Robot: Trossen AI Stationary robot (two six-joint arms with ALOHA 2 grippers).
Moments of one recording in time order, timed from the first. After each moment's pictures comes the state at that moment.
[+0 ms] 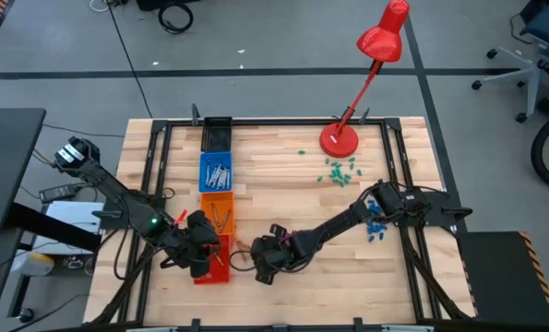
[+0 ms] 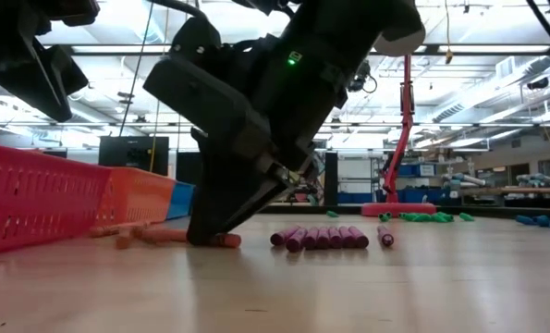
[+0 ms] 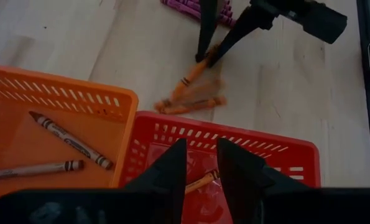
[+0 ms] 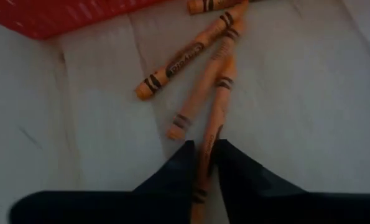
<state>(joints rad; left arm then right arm) -0.69 1.22 0.70 -0.44 -0.43 -0.82 0.38 2.30 1.62 -0.40 0.32 0.61</state>
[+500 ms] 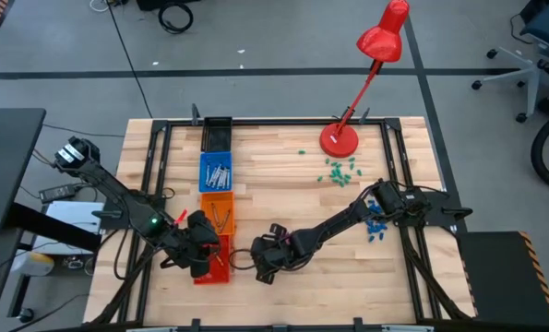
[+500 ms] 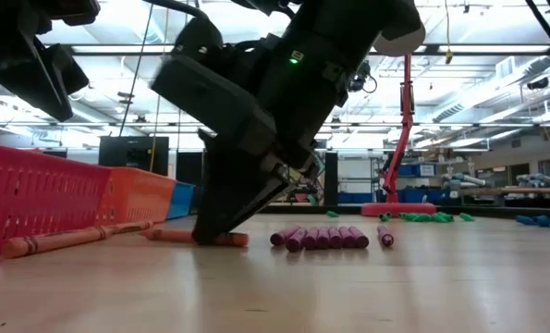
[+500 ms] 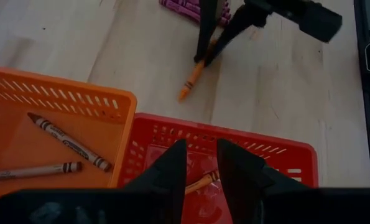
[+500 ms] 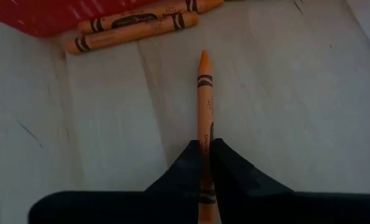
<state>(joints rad) -0.69 1.22 0.70 -0.44 -0.43 -0.82 0.37 2.28 1.62 -0.41 0.33 0.60</state>
